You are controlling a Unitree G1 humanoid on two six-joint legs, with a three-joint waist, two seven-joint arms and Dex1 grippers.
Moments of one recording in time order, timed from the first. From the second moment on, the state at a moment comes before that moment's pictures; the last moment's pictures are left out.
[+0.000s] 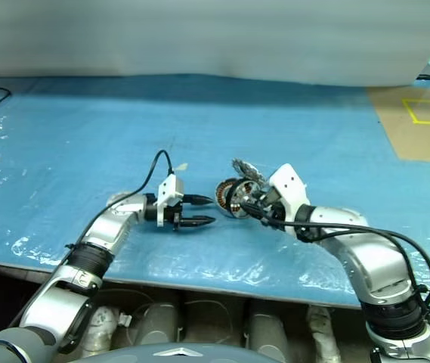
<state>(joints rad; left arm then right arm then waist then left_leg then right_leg) -0.52 0.30 -0.20 0.47 -0.20 -0.04 -1.25 -0.23 -0.60 -0.02 -0.59 0.51 0.97 0.63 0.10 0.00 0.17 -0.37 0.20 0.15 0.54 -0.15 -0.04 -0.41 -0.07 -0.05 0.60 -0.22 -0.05</state>
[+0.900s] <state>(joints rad) -0.53 0.29 -0.20 0.48 -0.20 -0.04 -1.24 -0.33 -0.55 0.08 -0.39 0.47 0.94 0.54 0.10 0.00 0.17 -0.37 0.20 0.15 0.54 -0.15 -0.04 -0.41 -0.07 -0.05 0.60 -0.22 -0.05</state>
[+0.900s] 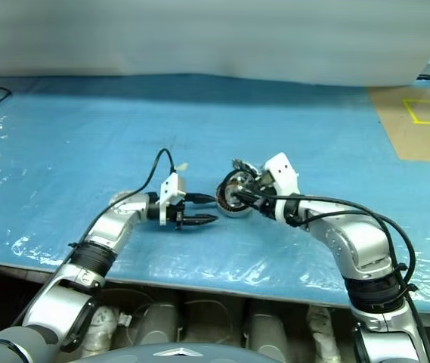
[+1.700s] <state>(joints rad) -0.54 0.28 -0.20 0.48 -0.20 -0.04 -1.24 -0.53 -0.70 0.28 -0.23 0.33 0.79 0.86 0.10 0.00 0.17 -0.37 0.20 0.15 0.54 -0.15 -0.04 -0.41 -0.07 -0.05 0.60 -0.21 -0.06</state>
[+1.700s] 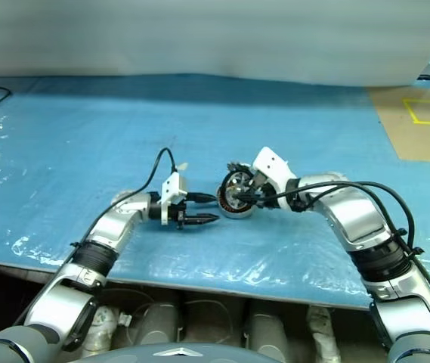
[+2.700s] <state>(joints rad) -0.51 0.27 -0.20 0.47 -0.20 -0.05 -1.22 -0.60 -0.76 0.32 -0.15 0.21 0.71 1.00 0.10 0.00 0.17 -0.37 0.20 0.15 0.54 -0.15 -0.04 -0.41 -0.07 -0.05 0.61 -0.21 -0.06</state>
